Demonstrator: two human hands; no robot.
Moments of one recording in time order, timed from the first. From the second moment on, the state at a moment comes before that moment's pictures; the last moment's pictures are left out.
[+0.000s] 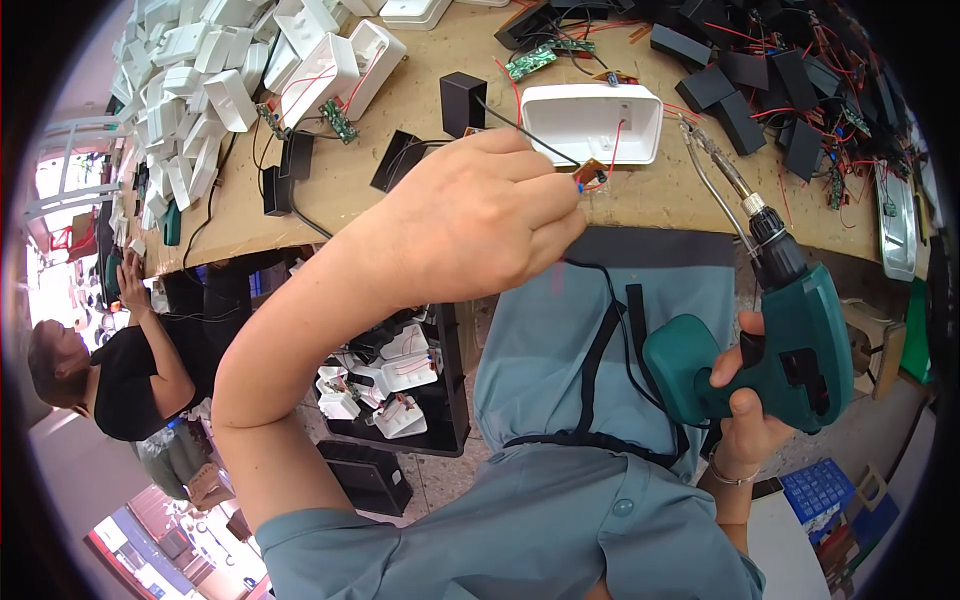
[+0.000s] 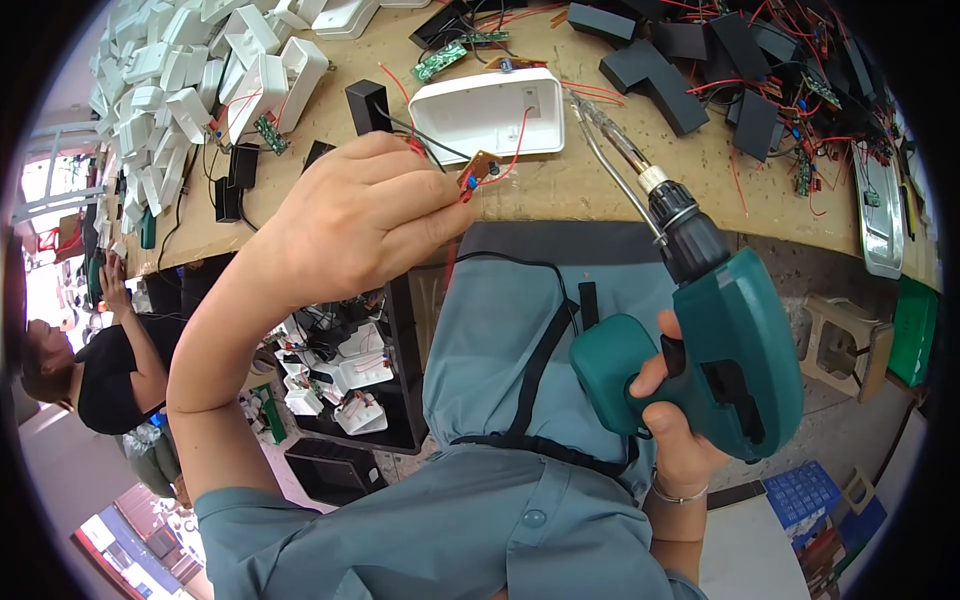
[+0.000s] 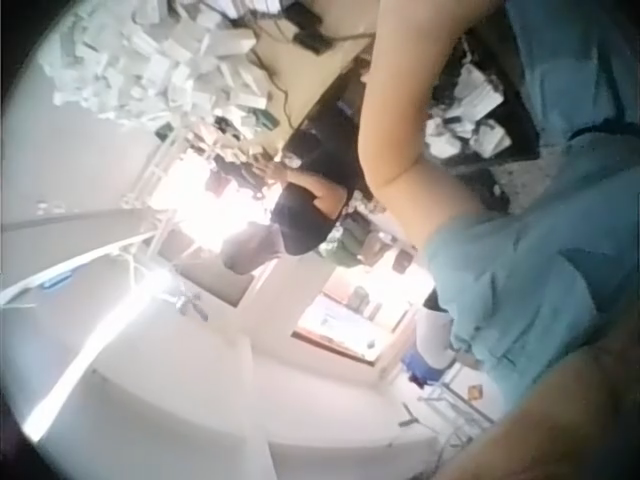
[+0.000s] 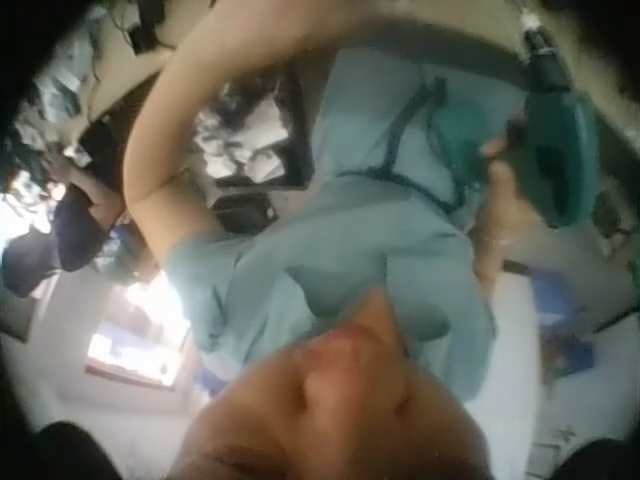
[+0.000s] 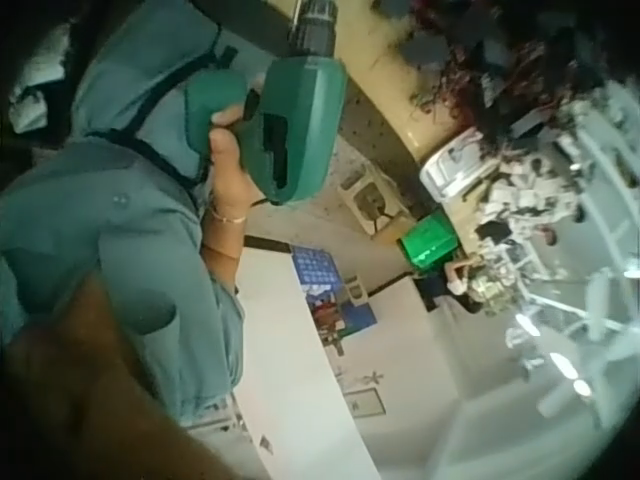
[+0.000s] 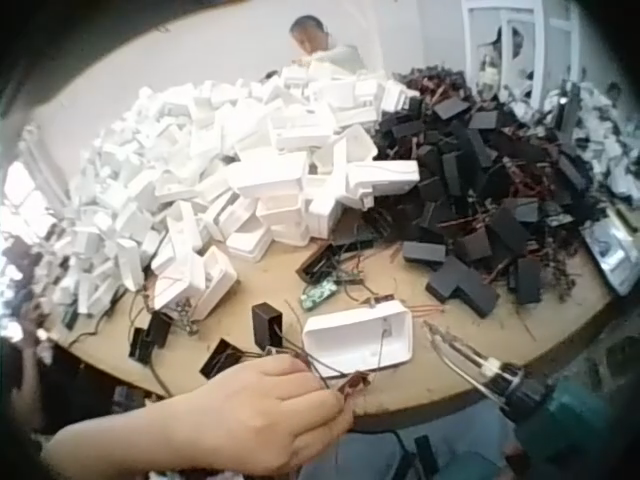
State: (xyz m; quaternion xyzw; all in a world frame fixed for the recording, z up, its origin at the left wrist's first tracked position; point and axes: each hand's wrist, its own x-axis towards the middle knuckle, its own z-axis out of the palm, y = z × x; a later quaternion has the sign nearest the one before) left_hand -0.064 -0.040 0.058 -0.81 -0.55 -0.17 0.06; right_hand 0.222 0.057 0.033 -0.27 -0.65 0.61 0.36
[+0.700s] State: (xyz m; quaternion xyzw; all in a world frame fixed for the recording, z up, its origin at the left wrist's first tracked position) left_hand -0.030 0.002 0.015 -0.62 -0.69 -0.32 0.19; right_hand 0.217 0.063 0.035 -0.27 -0.65 0.60 0.38
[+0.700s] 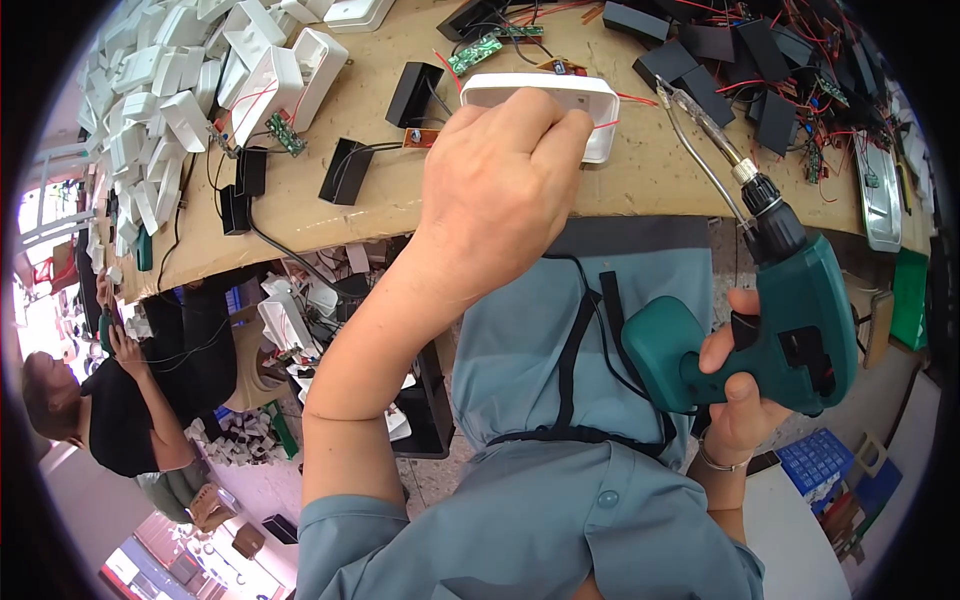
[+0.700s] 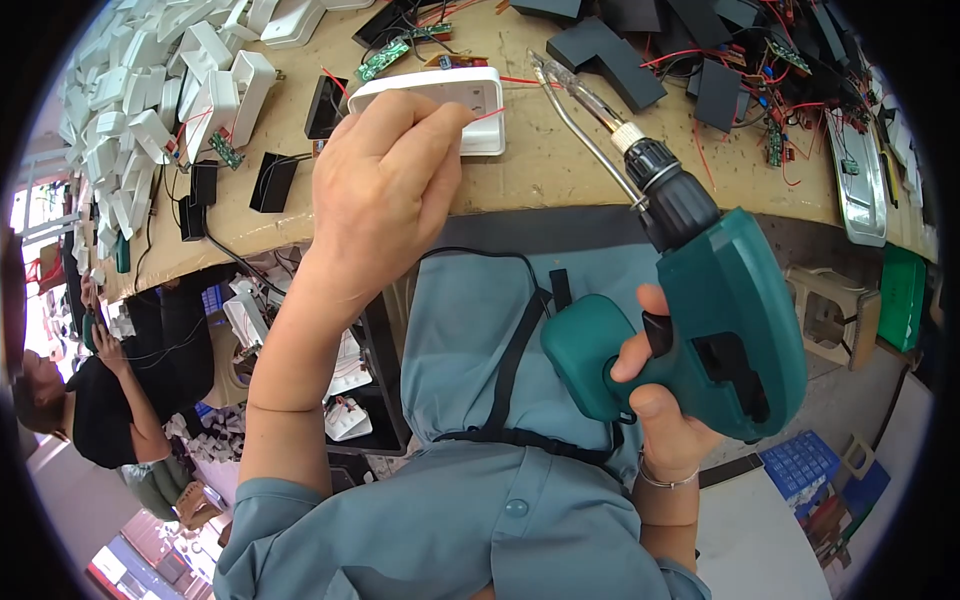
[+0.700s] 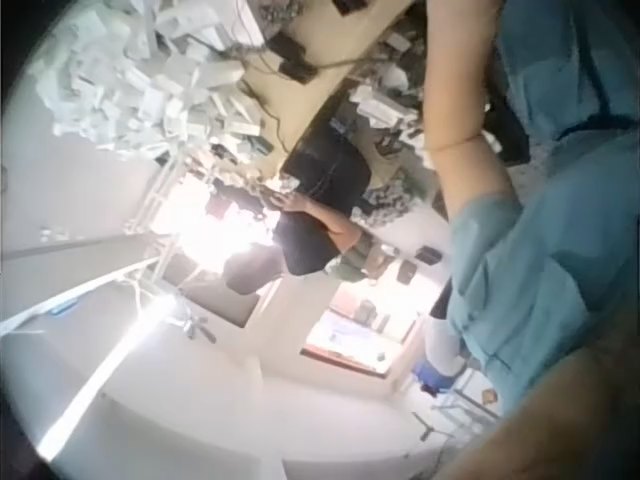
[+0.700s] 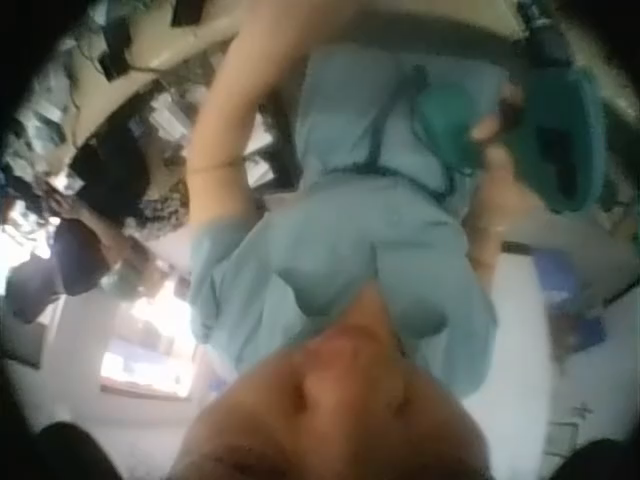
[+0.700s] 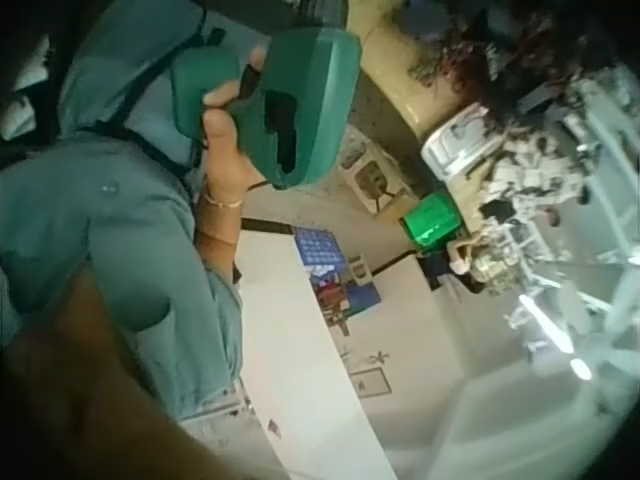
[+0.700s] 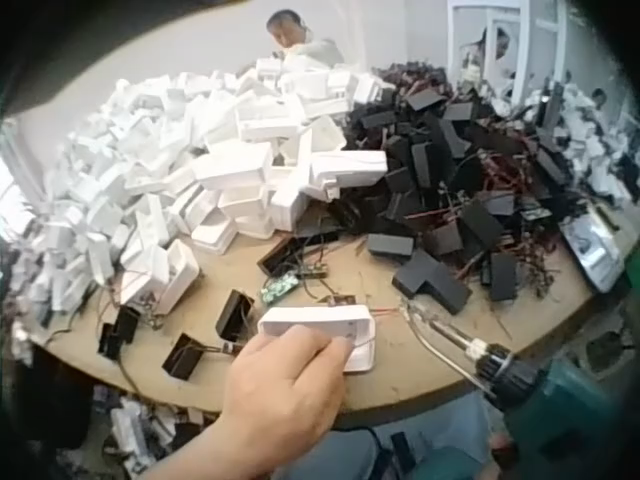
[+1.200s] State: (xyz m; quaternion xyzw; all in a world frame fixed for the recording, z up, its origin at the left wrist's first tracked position) left_hand -0.044 -0.007 0.041 -0.63 -0.69 -0.34 0.04; right_hand 0.145 0.087 -0.001 -0.07 -0.31 0.91 0.27
